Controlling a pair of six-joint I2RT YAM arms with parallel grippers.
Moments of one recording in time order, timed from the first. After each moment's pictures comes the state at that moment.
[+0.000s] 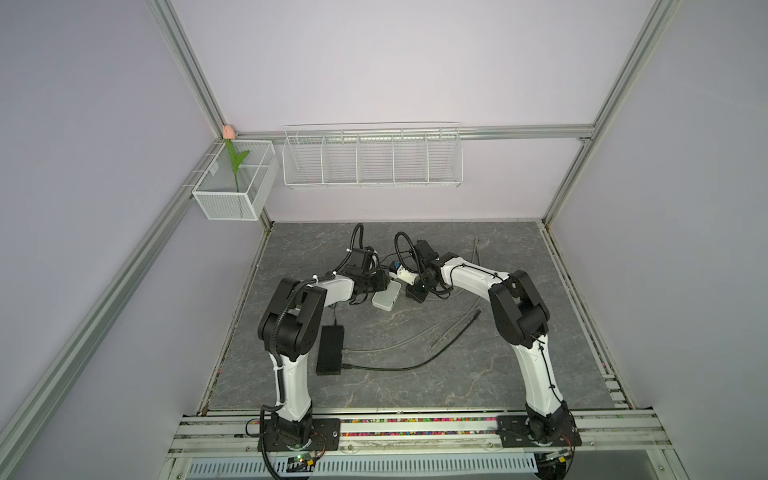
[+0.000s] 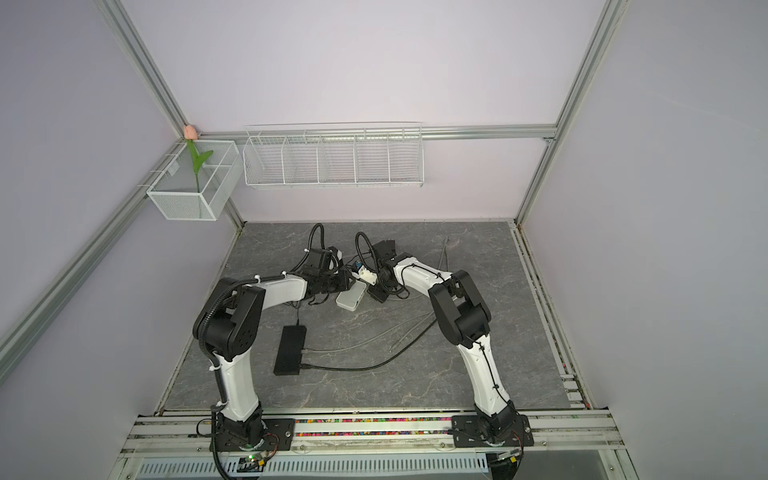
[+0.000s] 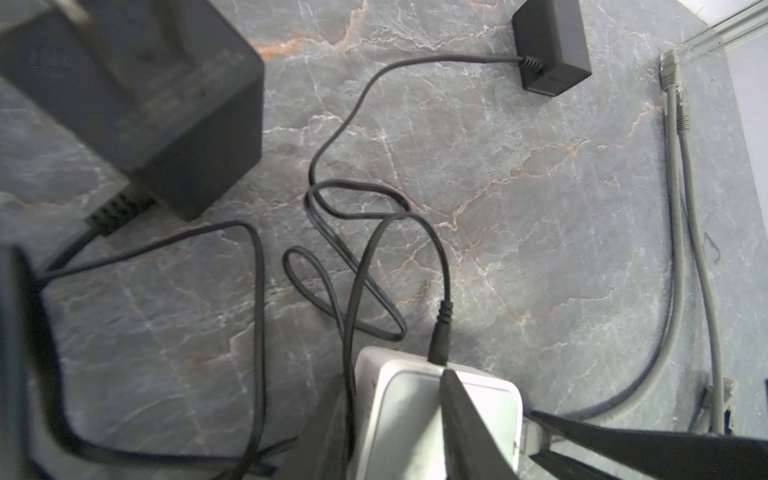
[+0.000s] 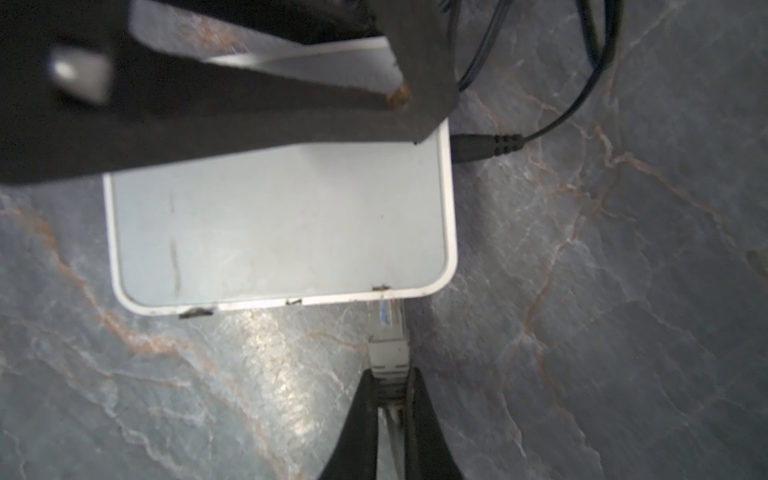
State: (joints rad) left arm -0.43 1.98 1.14 -0.01 0.26 -0.44; right arm 0.62 2.22 1.68 -0.61 -0.25 -0.43
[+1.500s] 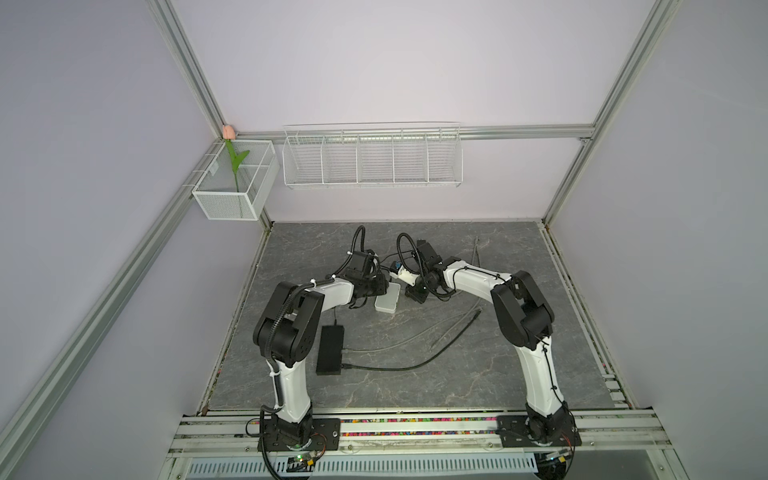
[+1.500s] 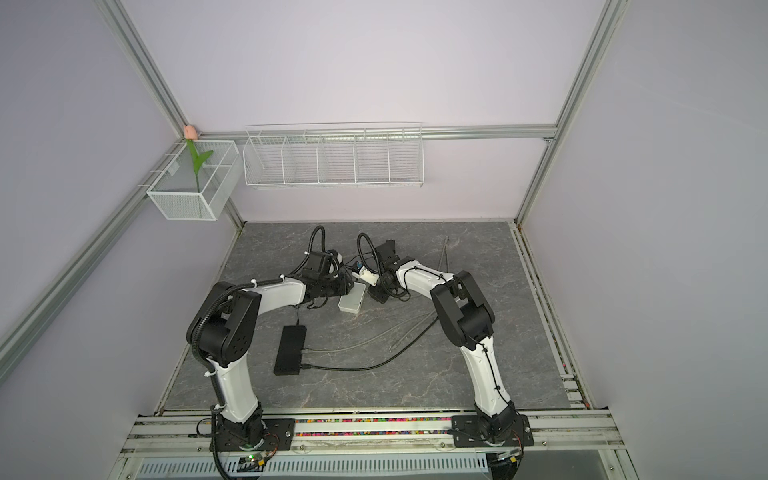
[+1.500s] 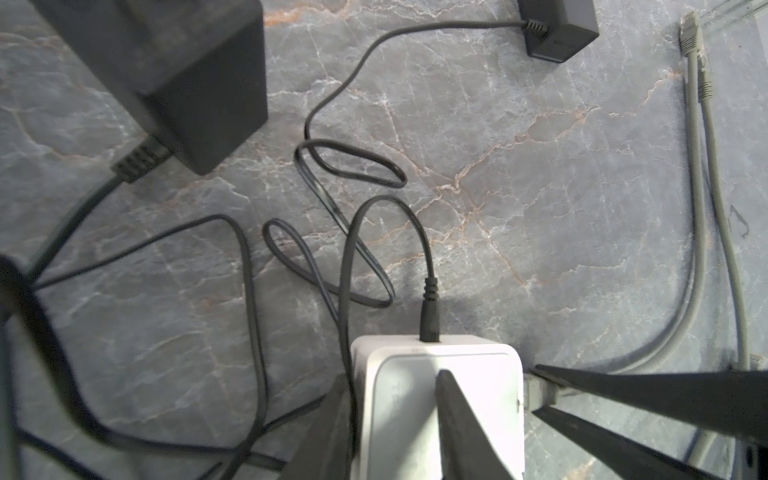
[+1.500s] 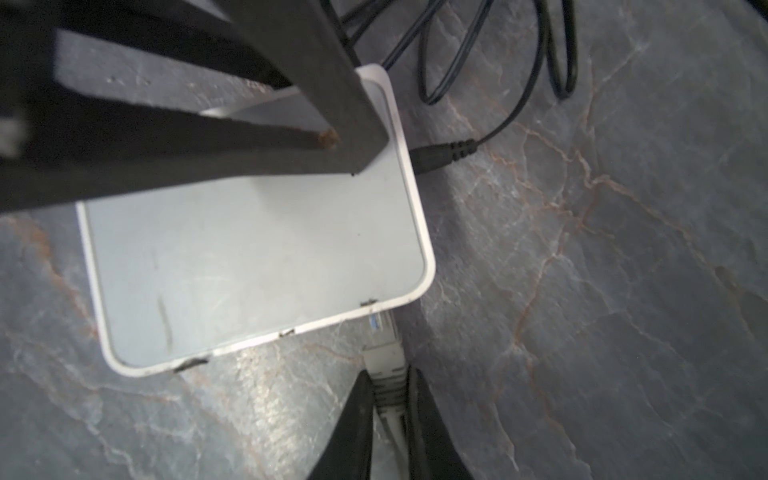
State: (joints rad) left arm -0.45 1.92 1.10 -0.04 0.22 -0.41; right arm 0.62 2.19 1.59 -0.49 -0.26 -0.45
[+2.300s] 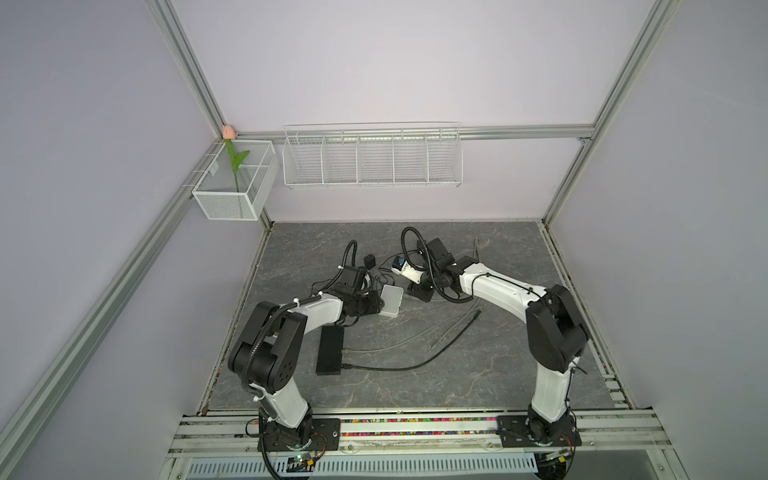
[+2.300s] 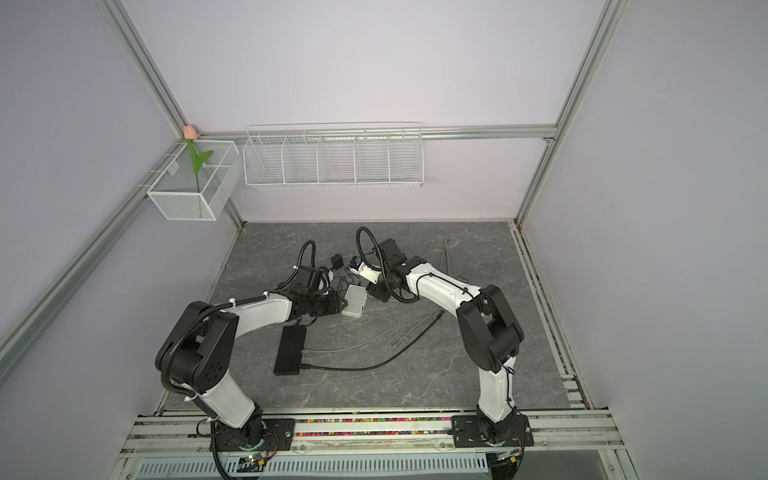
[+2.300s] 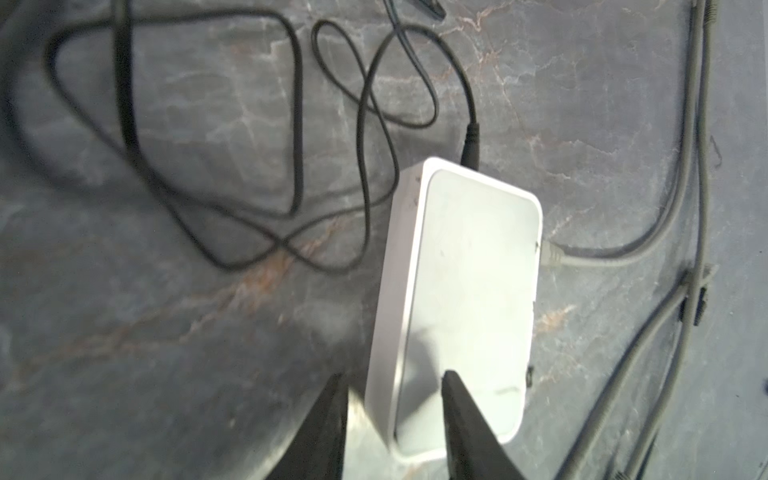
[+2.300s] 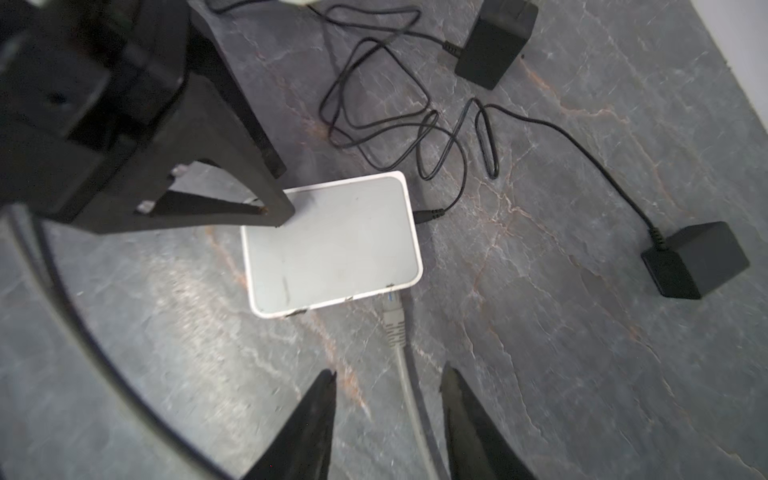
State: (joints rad) left arm -0.45 1.65 0.84 -0.12 0.27 -0.49; right arm 0.66 1.84 1.40 -0.50 -0.21 -0.47
